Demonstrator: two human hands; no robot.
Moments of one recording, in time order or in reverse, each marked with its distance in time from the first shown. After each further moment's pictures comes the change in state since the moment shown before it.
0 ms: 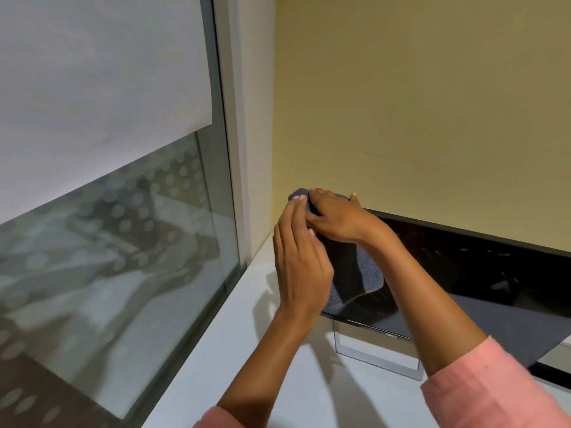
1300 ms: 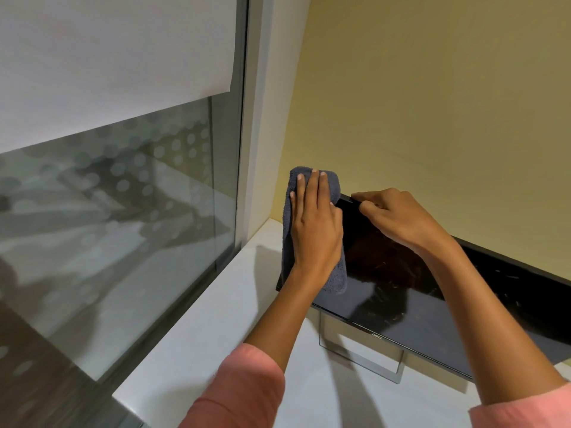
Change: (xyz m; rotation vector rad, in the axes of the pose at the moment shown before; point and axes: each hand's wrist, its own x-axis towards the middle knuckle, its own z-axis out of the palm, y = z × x) left_hand 0.021 -0.026 0.055 0.145 -0.202 -0.081; right_hand -0.028 0.047 -0.009 0.206 0.216 0.062
